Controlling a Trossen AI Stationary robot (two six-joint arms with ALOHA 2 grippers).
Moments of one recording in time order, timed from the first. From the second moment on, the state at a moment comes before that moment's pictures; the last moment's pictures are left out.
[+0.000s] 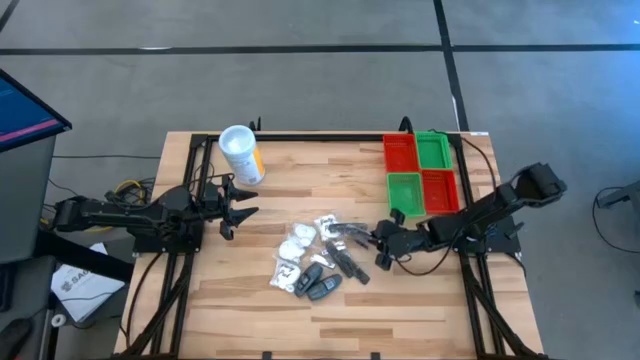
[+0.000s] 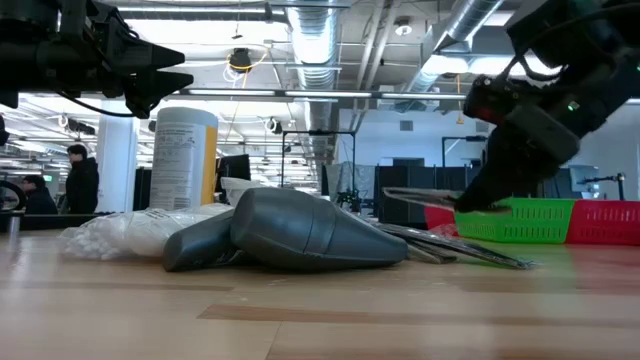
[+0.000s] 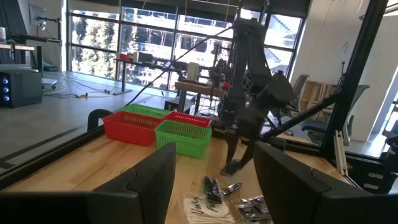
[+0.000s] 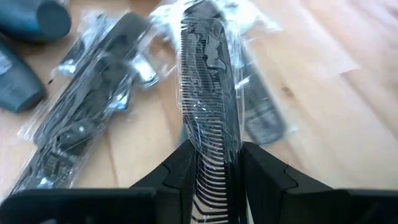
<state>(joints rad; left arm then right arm) 0.05 0.37 0.01 0.46 -0.13 -0.15 0.32 1.41 0.45 0.10 0.47 0.52</state>
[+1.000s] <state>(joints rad) 0.05 0.37 0.01 0.46 -0.13 -0.15 -0.15 0.93 0.45 -0.29 0.47 0.51</state>
